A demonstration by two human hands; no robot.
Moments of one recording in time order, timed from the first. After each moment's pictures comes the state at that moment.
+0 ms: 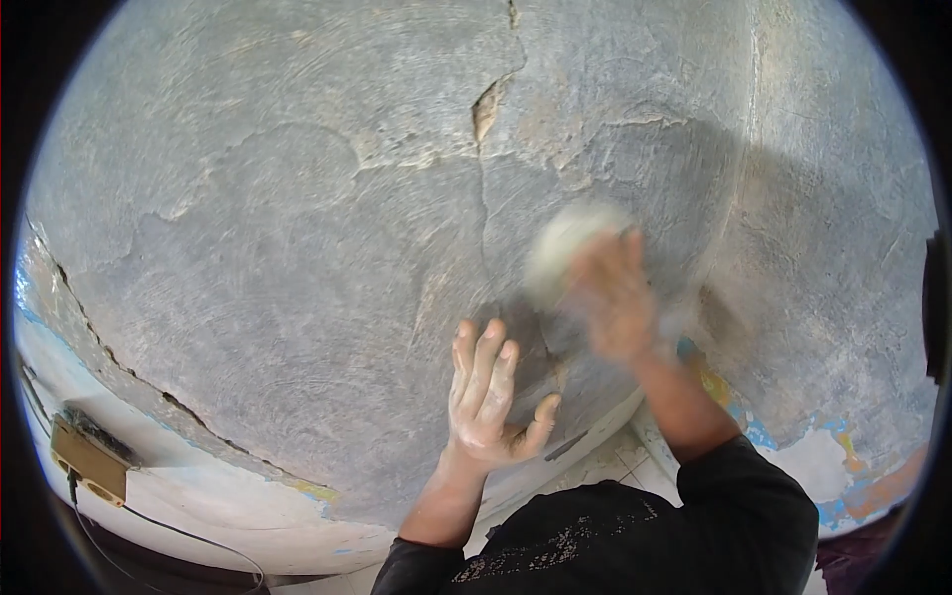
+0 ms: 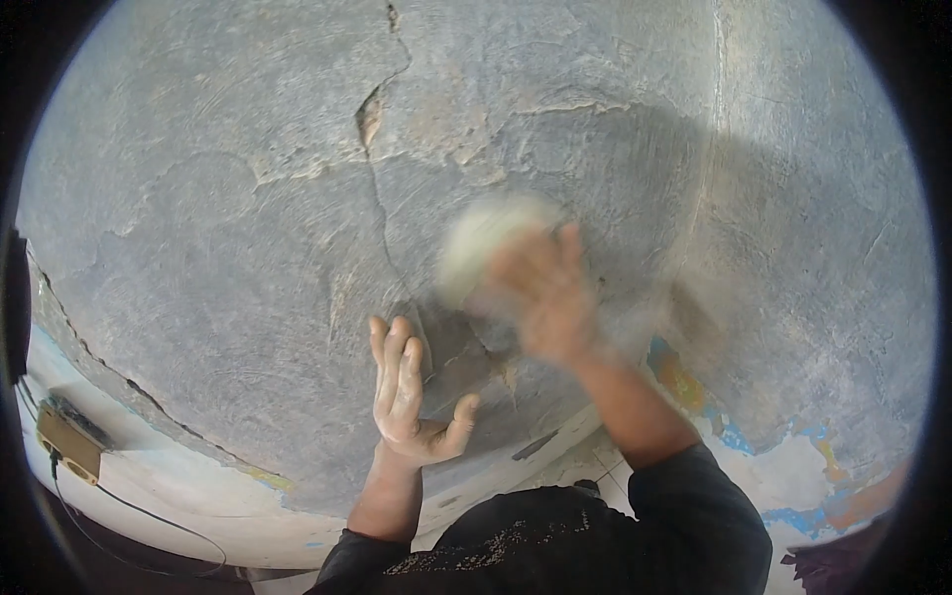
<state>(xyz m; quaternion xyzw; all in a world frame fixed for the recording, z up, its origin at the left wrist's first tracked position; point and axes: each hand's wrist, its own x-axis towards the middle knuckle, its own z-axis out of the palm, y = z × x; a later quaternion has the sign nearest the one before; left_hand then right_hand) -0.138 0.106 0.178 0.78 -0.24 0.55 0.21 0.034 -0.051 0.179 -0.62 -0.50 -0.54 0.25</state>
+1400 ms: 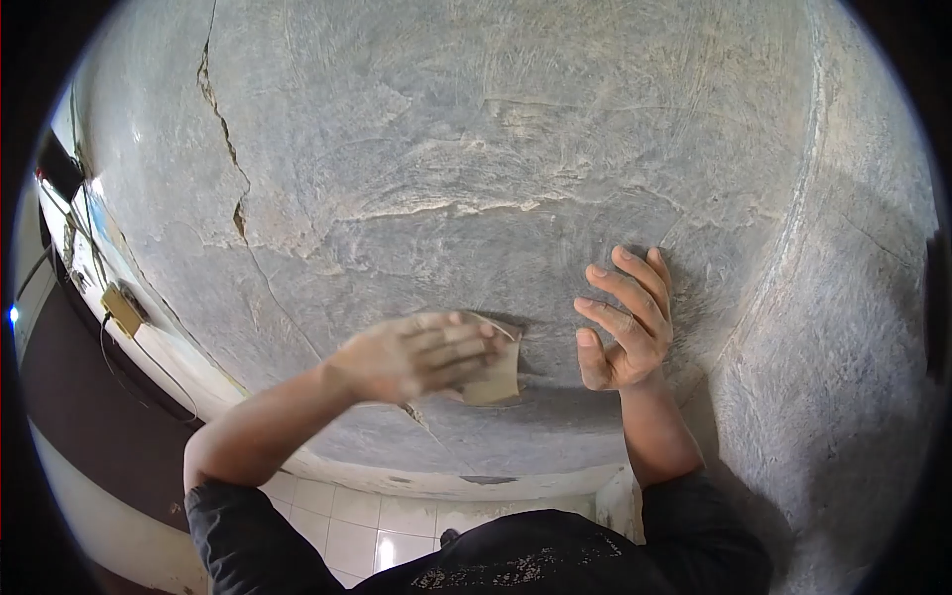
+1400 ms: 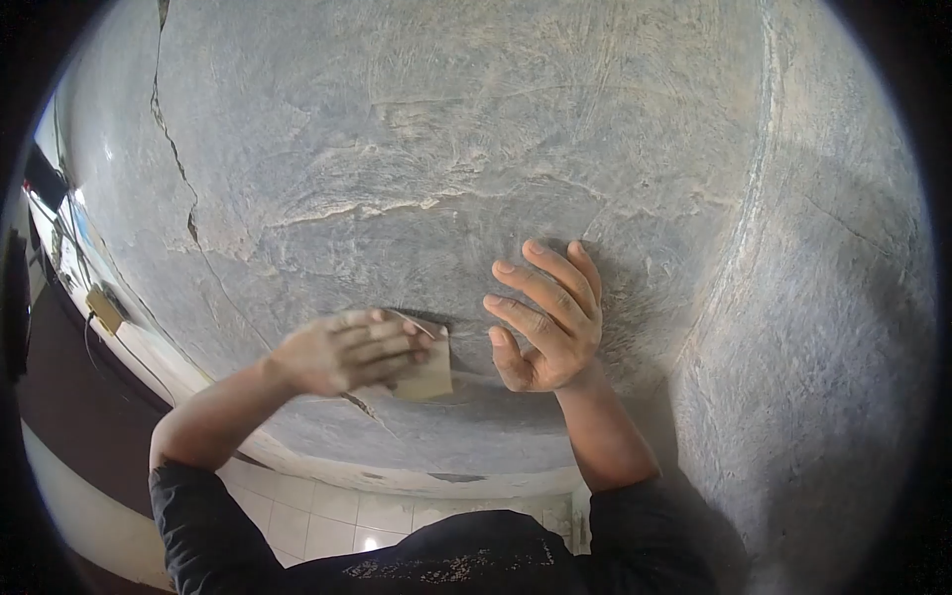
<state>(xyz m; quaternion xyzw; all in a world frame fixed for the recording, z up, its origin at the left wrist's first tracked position) -0.001 0.004 0.278 0.88 -0.28 0.18 -0.34 0.226 -0.160 0.226 -0.37 -0.59 -0.49 0.52</state>
